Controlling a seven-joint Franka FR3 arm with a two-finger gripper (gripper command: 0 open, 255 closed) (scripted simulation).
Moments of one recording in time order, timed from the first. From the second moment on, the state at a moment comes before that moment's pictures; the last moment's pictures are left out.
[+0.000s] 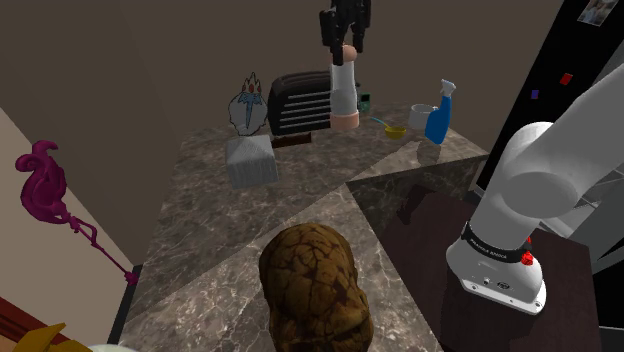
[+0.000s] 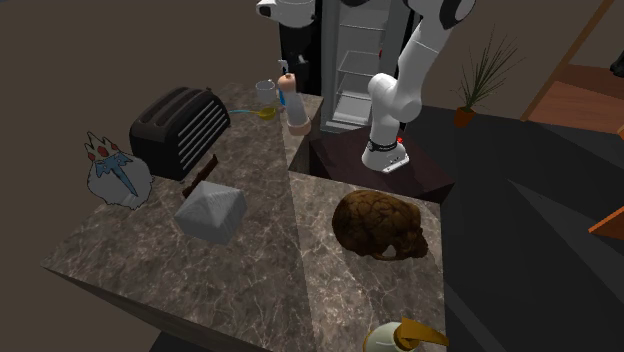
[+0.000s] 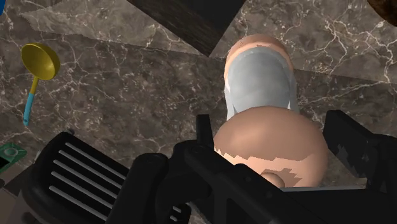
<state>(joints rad) 0.01 -0.42 0.15 -1.91 -0.08 1.46 0.20</state>
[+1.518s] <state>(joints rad) -0.15 -0.44 -0.28 -1.94 -0.26 1.56 -0.36</state>
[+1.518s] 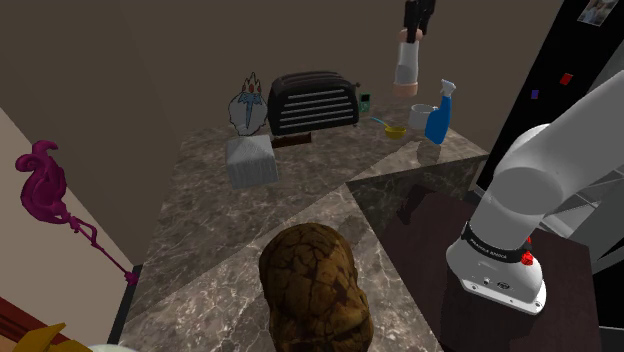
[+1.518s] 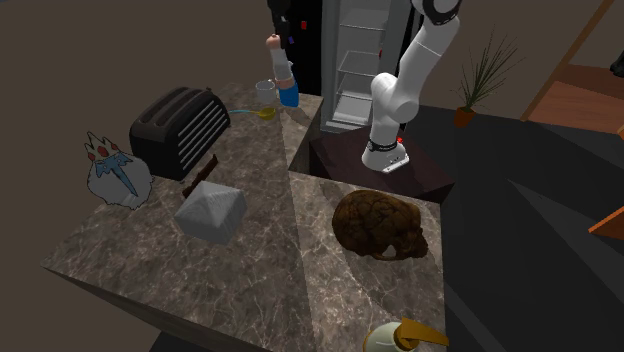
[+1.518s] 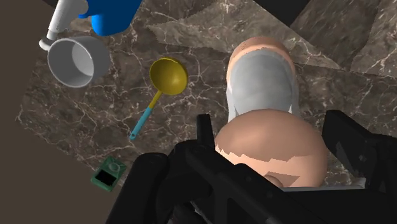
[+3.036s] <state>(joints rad) -0.24 -0.15 -0.60 -1.76 -0.20 1.73 -0.77</state>
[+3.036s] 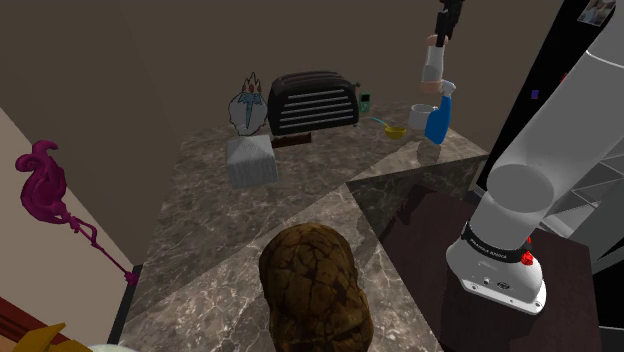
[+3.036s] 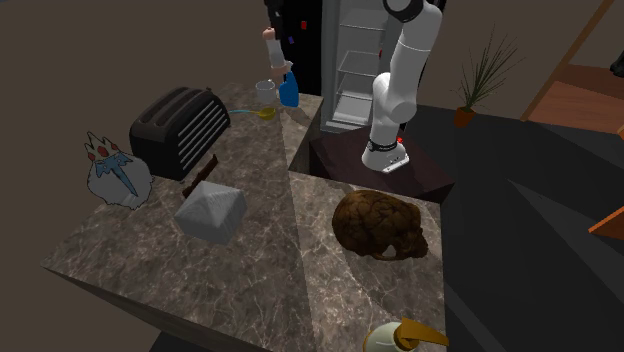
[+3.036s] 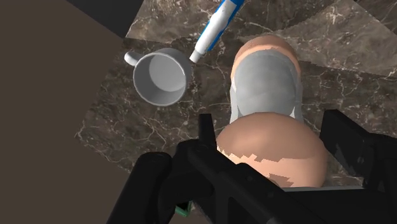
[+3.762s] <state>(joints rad) -0.24 -0.17 -0.61 -1.93 -0.21 1.88 -0.74</state>
